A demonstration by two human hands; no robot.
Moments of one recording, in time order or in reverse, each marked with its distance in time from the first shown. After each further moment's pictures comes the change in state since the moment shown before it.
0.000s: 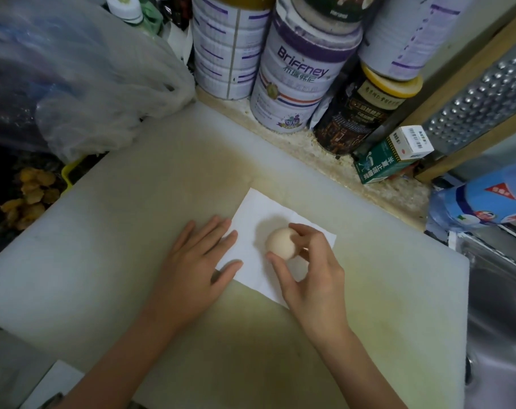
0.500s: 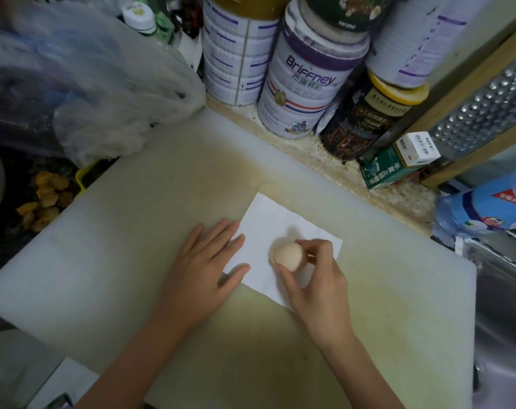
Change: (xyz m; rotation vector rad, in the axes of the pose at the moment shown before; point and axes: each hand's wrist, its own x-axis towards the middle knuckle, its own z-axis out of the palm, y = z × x) left_hand -0.001 -0.003 0.003 -0.047 0.047 0.005; right_hand -0.007 0.009 0.003 -0.074 -0.086 0.150
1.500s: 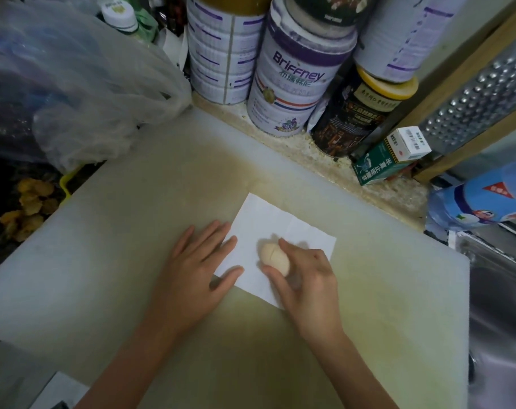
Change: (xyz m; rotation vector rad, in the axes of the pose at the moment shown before) left_hand 0.000 0.001 0.000 -0.009 0.010 -0.005; right_hand 0.000 -0.007 0.003 -0.027 0.006 -0.046
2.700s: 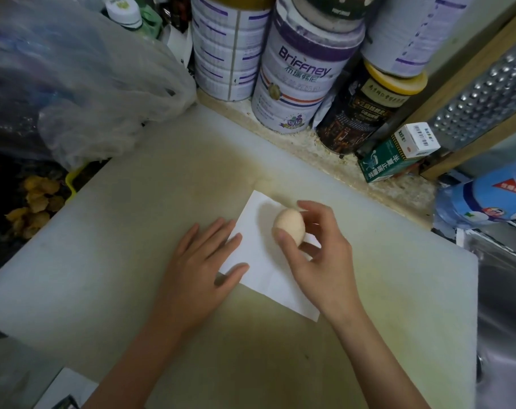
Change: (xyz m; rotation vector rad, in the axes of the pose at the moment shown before) left_hand 0.000 -0.004 0.005 -0.009 0.040 0.003; right_hand 0.034 -0.016 -0.017 0.419 -0.013 0.129
